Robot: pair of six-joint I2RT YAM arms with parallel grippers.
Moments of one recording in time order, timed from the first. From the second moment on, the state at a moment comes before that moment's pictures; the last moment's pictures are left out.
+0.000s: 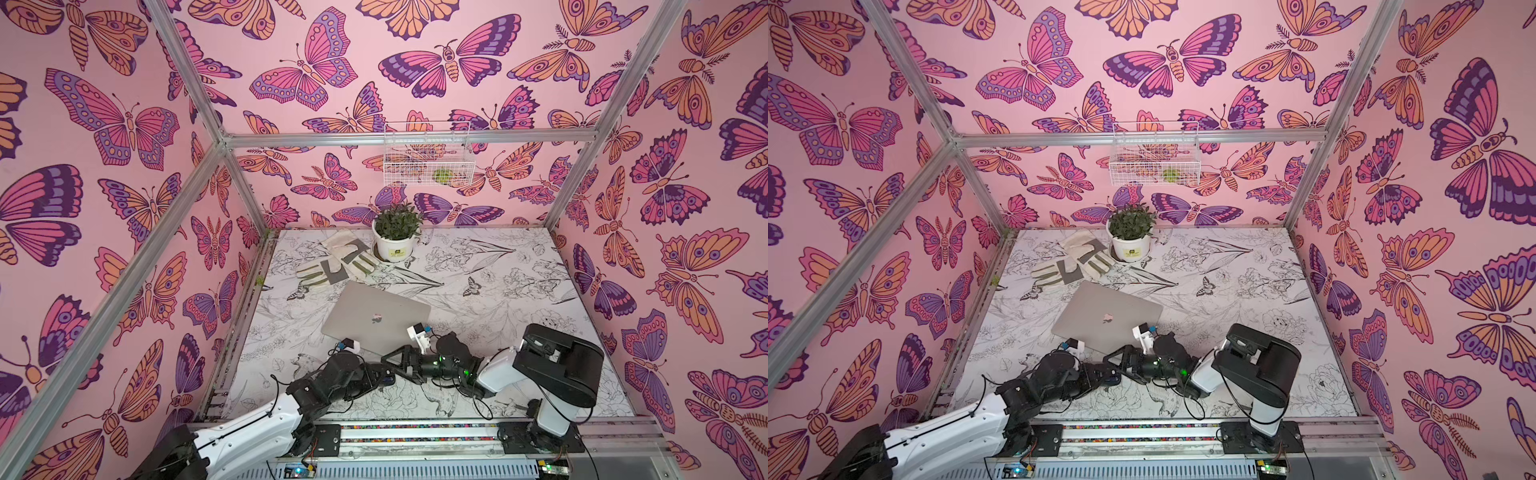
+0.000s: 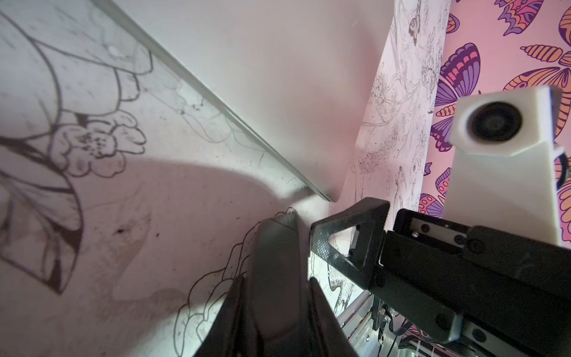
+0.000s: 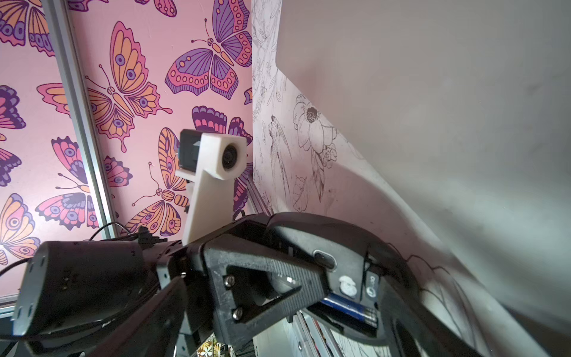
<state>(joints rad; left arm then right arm) -0.82 0.81 0.14 -0.06 0.15 -1.19 1.01 1.75 0.44 1.02 -0.41 1.36</state>
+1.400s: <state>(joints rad) -0.82 0.79 0.18 -0.16 0.14 -1.06 0.96 1.02 0.67 -0.41 -0.13 0.94</state>
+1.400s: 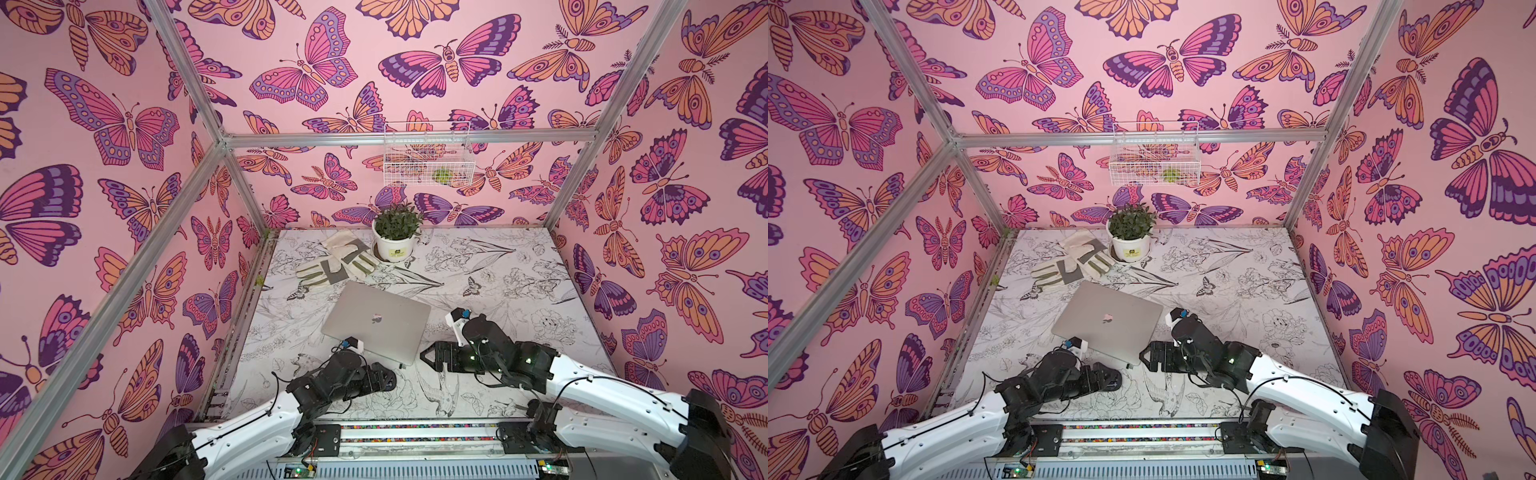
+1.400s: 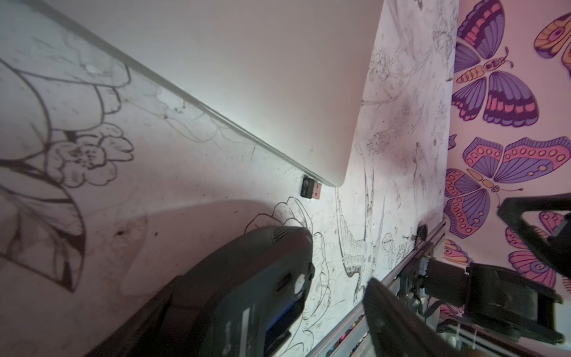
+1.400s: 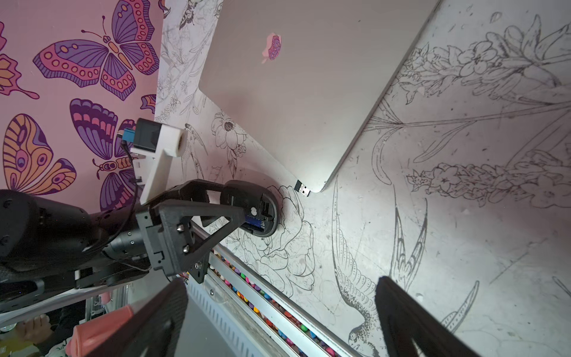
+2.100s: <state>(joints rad) -0.37 1.03 0.96 -0.89 -0.08 -0.76 0.84 1.26 0.82 -0.51 -0.13 0.96</state>
